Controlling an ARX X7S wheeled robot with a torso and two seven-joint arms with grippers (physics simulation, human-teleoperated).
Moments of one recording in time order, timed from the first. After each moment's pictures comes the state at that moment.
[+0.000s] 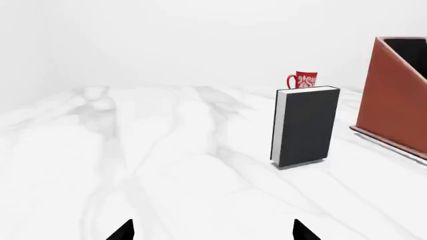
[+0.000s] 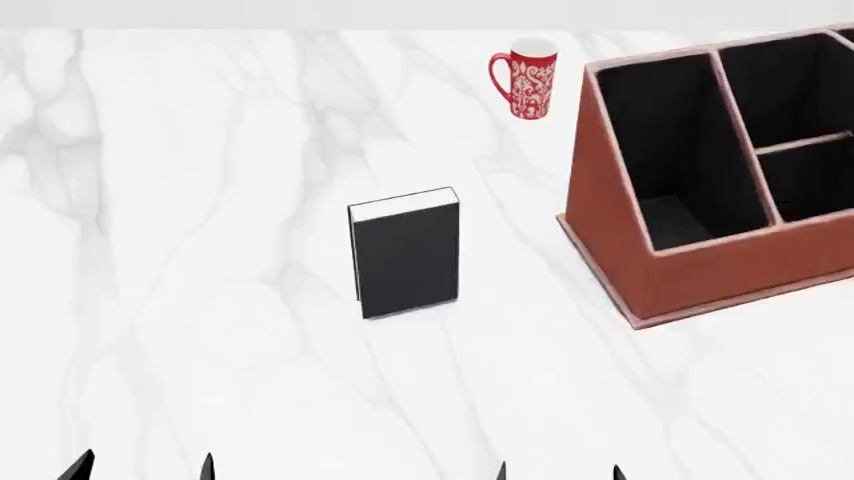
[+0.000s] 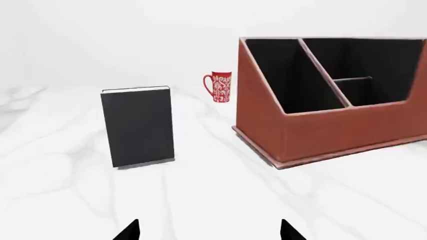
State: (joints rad) left arm 0.00 0.00 0.00 0.00 0.00 0.00 0.00; right arm 0.00 0.00 0.00 0.00 0.00 0.00 0.00
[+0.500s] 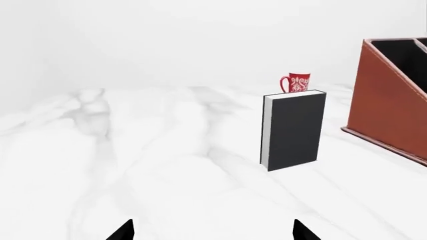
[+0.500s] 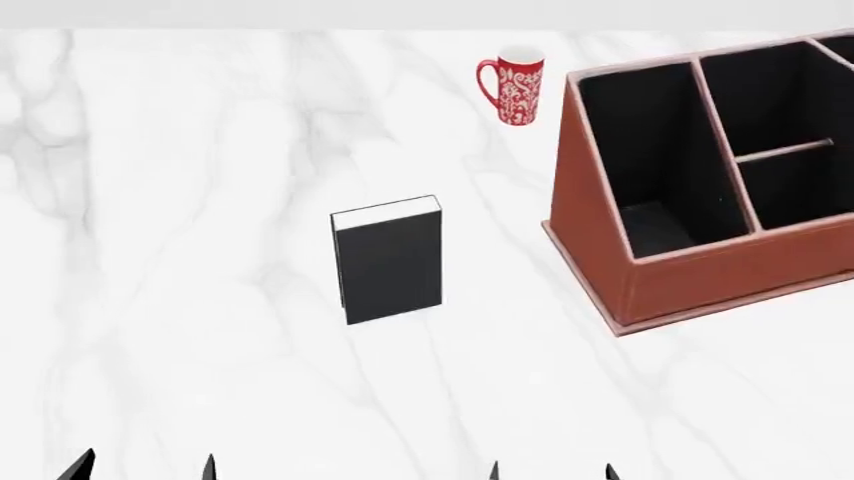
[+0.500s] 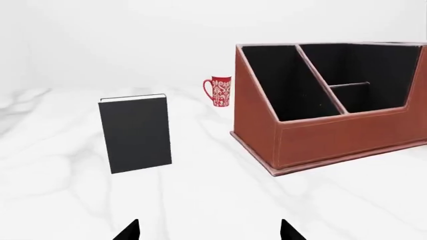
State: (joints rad) left arm 0.00 -0.05 0.06 0.02 -0.03 -0.01 -0.06; right arm -0.01 0.05 -0.07 -0.02 0.06 0.01 0.05
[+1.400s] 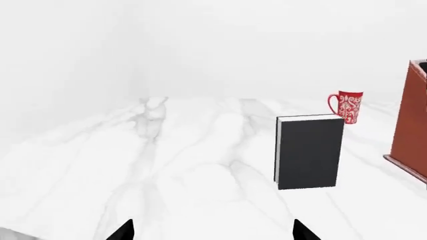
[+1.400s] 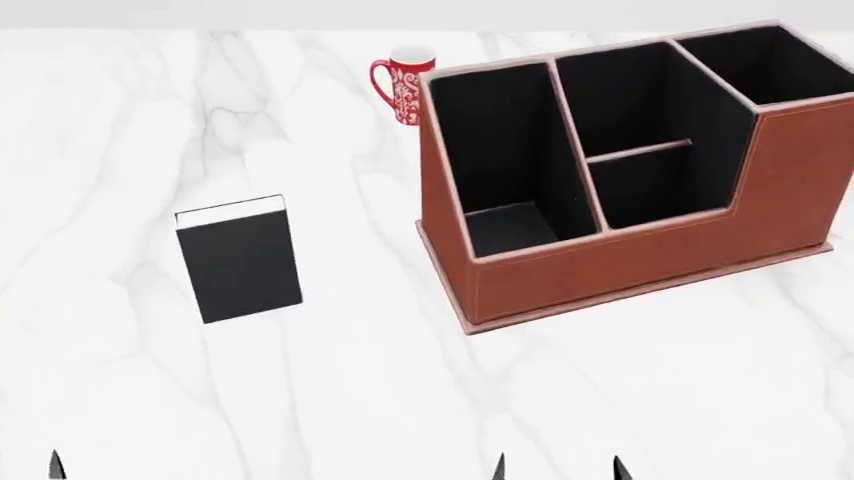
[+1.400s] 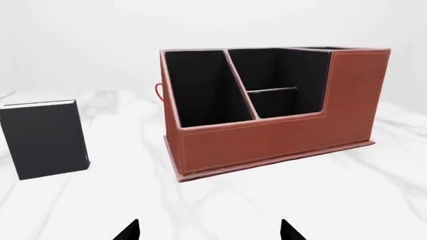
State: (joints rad) left arm 0.12 -0.13 -0.05 0.26 -0.08 -0.12 -0.27; right arm 0.00 0.11 -0.12 -0.07 0.12 0.05 0.12
